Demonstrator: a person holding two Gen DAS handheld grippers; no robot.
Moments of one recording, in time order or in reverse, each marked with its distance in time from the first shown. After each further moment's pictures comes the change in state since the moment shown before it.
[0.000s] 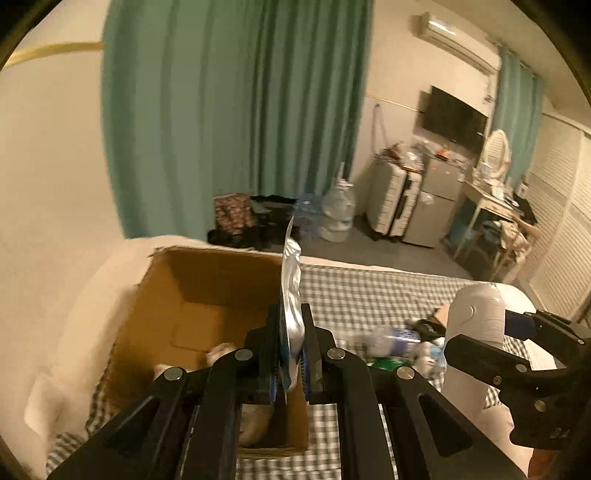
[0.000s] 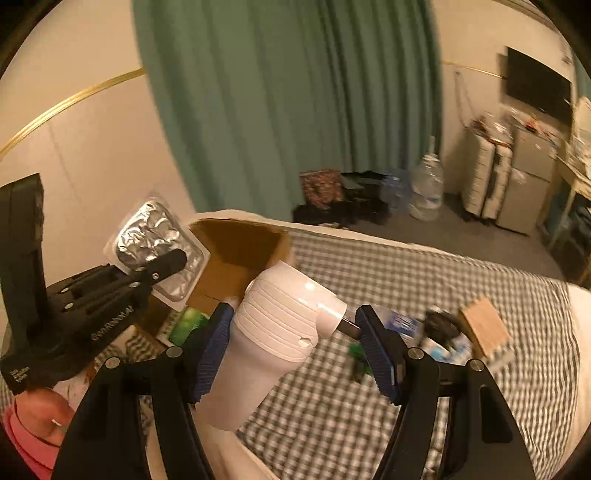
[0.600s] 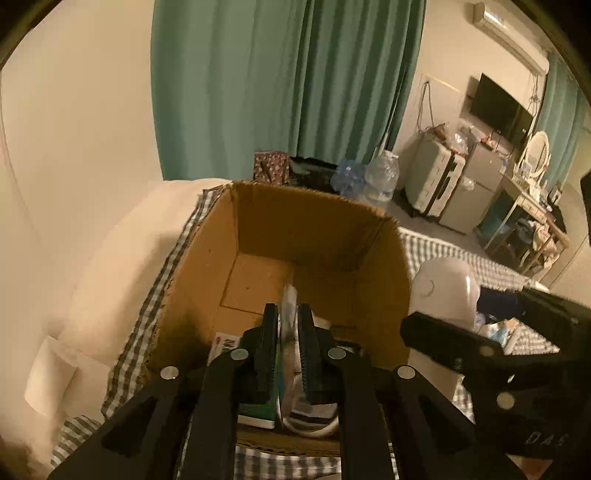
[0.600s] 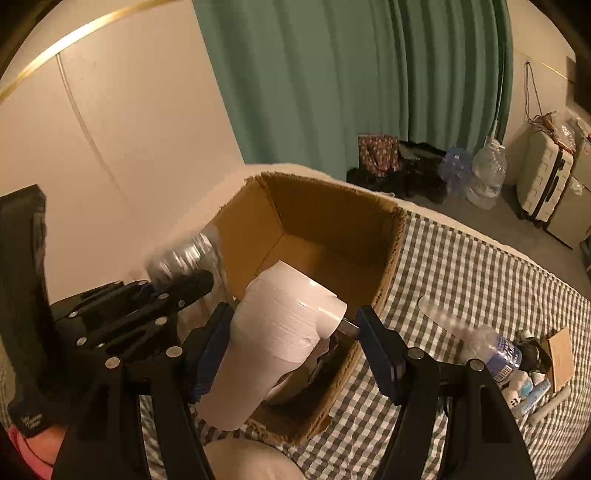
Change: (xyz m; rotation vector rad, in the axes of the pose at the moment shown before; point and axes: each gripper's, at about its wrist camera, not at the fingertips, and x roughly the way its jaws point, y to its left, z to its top) left arm 0.058 0.079 -0.045 -0.089 0.145 0.100; right arm 0.128 0.092 0.008 -0.093 0.178 0.091
